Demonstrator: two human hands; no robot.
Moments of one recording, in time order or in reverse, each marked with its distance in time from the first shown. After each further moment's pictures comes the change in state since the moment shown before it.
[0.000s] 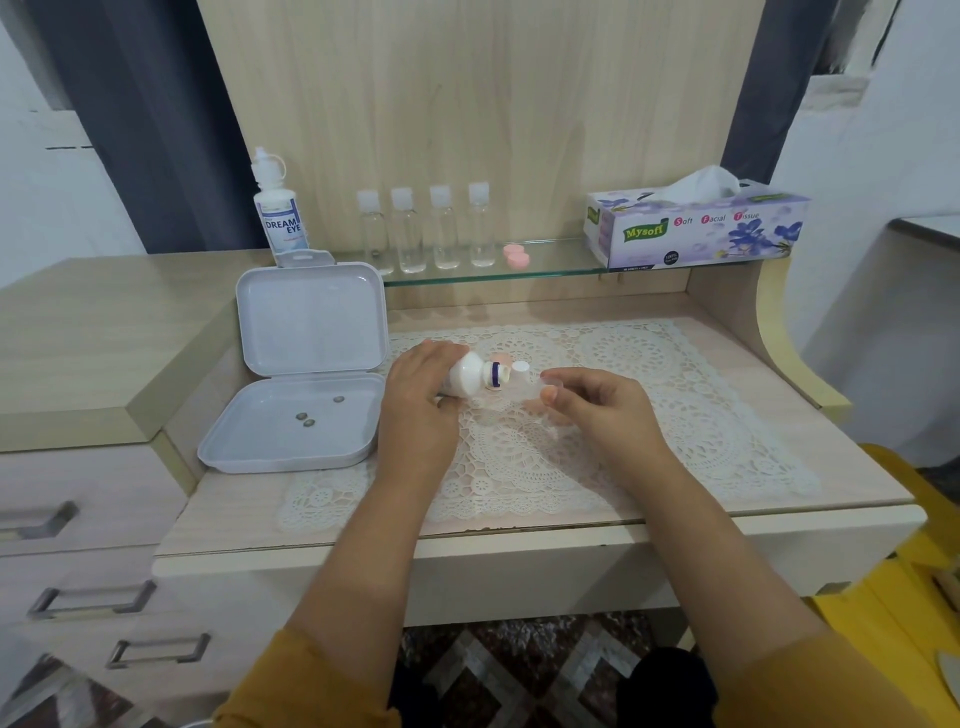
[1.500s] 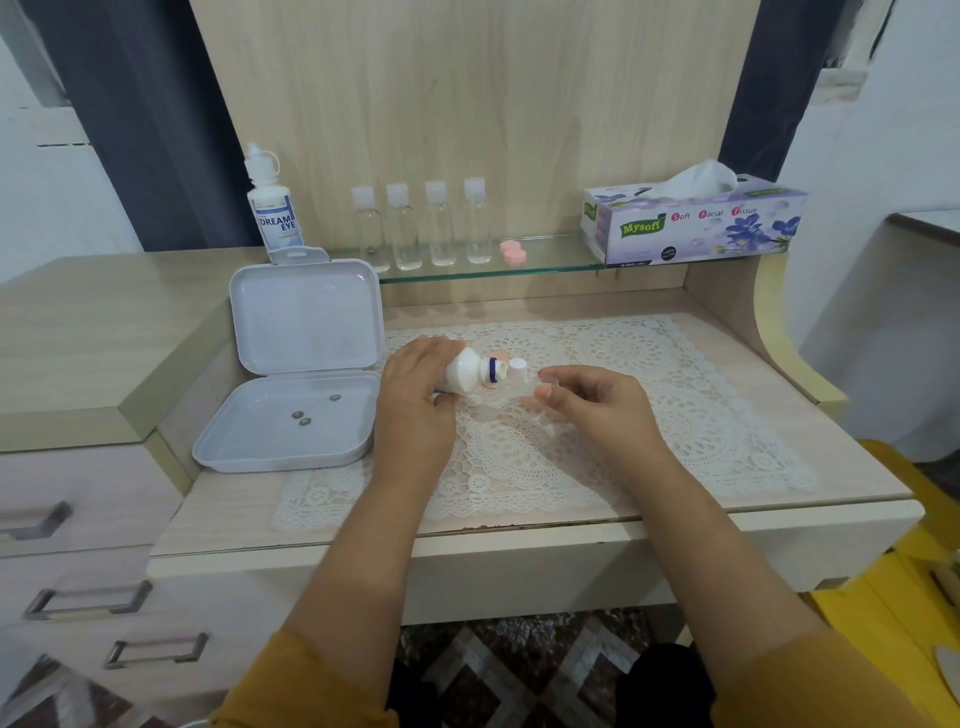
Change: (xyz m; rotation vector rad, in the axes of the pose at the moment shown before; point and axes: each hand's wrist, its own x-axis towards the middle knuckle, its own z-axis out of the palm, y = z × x) left_hand 0.000 -0.002 0.001 -0.005 0.025 0.023; right_hand -0.003 -0.003 0.001 -0.053 0.006 -0.013
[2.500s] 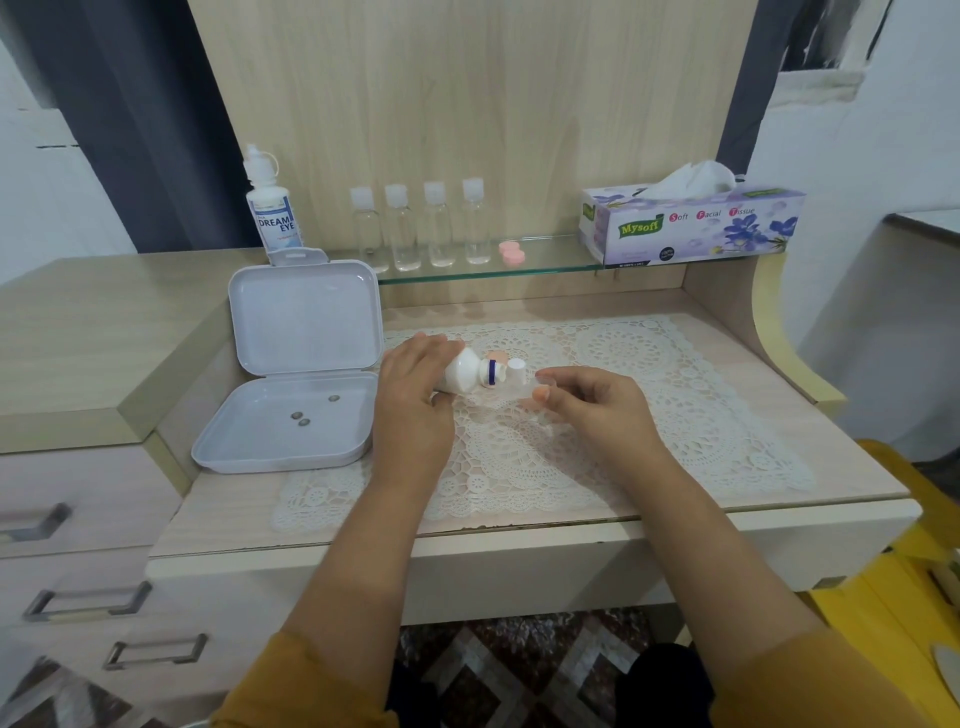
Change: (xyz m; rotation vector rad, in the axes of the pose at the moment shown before) left_hand -0.001 0.001 0.000 0.012 0.049 0.059; right_hand 0.002 0.004 0.000 -0.005 -0.010 0.015
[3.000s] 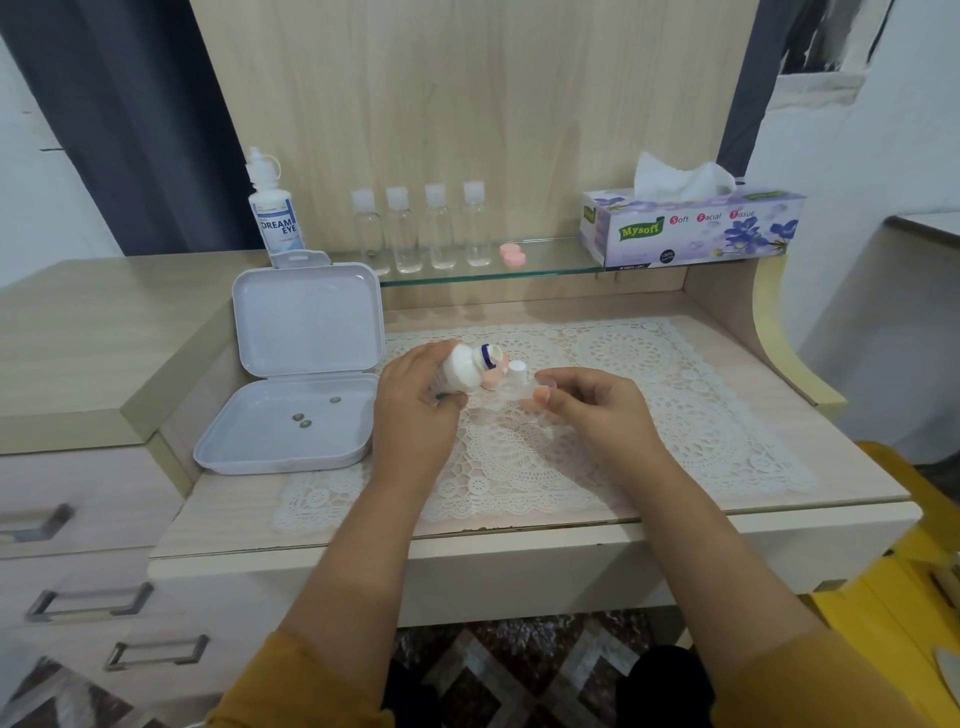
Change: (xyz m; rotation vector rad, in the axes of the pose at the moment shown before) left_hand 0.001 0.005 -0.003 -0.107 -0.050 -0.170; right_hand 0.001 0.002 0.000 0.045 -0.014 -0.005
